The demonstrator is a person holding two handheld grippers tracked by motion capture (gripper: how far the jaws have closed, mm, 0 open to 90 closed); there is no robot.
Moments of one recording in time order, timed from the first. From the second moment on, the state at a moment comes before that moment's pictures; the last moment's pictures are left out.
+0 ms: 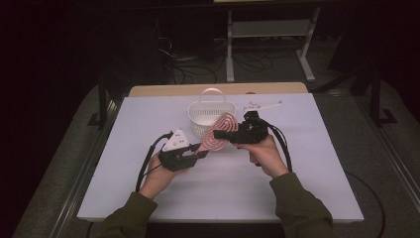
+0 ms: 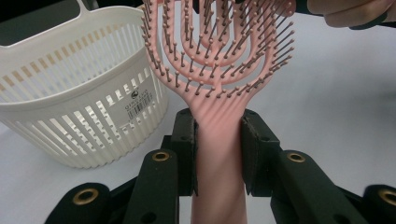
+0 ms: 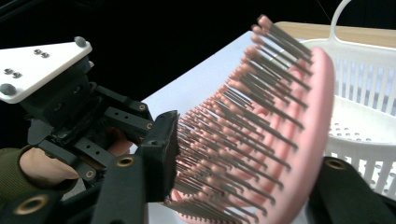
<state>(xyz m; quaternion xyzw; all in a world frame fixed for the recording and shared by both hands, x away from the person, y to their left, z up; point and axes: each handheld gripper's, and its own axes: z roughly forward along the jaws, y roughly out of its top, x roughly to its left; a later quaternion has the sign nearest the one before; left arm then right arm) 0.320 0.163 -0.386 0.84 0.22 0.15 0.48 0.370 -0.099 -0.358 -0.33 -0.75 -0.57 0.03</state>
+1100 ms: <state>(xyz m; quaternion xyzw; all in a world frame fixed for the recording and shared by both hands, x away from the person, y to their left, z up) 0.323 0.160 -0.391 0.85 0.22 0.13 0.47 0.370 -0.100 -0.359 -0.32 -0.74 -0.59 0.06</state>
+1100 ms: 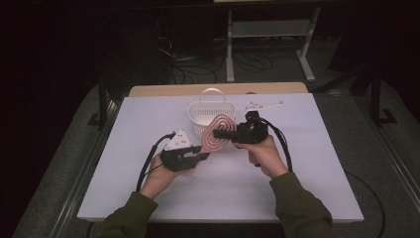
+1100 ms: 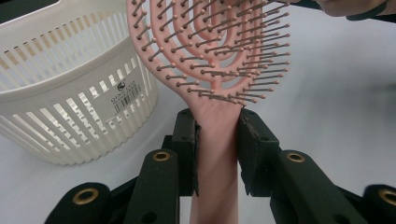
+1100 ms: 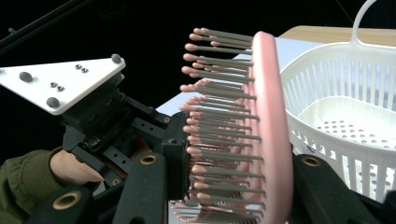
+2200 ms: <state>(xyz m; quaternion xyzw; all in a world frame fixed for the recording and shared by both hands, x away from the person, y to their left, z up) 0.326 0.180 -0.390 0.85 0.23 0.09 0.47 0.369 -0.111 -0.354 -0.32 -0.73 -0.60 0.05</state>
